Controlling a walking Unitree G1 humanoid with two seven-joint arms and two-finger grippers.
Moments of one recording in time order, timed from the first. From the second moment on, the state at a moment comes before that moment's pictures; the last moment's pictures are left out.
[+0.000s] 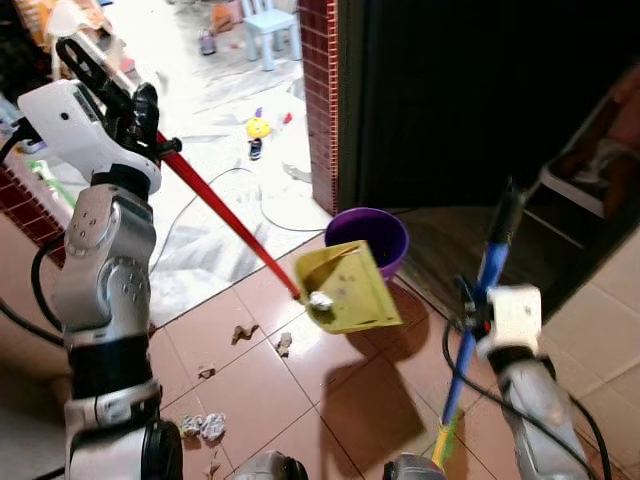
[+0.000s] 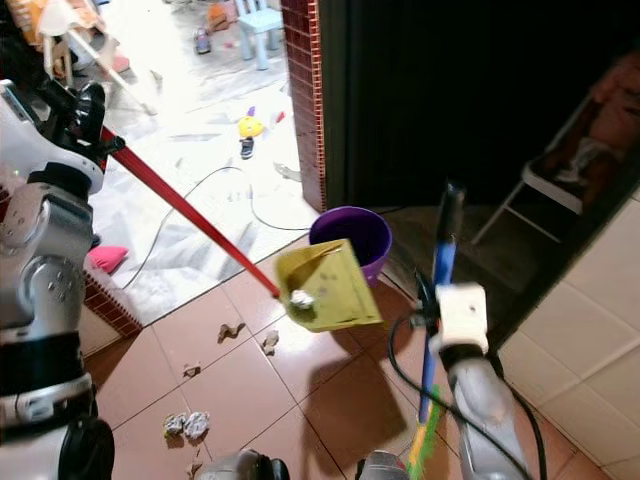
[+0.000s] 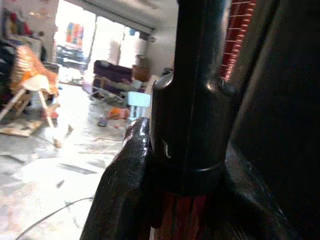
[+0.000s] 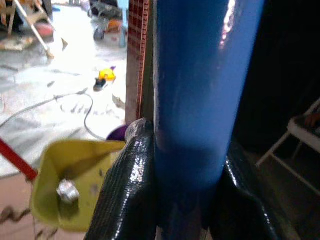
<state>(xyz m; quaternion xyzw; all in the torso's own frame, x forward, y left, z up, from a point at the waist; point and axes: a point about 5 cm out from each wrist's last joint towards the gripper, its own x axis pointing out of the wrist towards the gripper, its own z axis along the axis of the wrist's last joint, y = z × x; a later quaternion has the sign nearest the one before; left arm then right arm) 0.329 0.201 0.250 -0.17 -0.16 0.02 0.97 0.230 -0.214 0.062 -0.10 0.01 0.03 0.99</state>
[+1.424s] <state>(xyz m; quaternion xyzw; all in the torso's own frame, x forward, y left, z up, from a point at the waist) 0.355 0.189 0.263 -0.16 -0.22 0.01 0.96 0.222 -0.206 0.058 -0.11 0.02 0.04 0.99</state>
